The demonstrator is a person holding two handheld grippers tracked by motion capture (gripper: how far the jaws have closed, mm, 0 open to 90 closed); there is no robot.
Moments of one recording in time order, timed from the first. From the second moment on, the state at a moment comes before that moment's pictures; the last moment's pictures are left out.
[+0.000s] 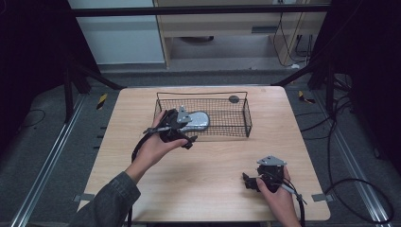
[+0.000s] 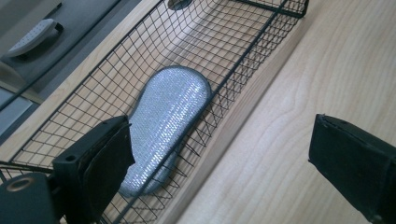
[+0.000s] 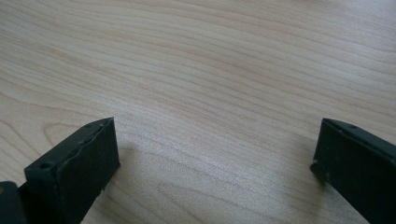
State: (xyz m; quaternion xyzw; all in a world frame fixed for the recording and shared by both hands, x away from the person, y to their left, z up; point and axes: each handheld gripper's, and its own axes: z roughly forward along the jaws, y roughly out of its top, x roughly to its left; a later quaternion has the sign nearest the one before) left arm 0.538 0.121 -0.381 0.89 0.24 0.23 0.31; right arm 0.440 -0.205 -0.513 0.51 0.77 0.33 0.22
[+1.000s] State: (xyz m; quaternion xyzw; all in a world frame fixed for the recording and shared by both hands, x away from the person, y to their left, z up) left arm 0.494 0.173 -0.450 0.88 0.31 0.20 0.30; right arm 0.440 -0.205 -0.514 0.51 0.77 0.33 0.22
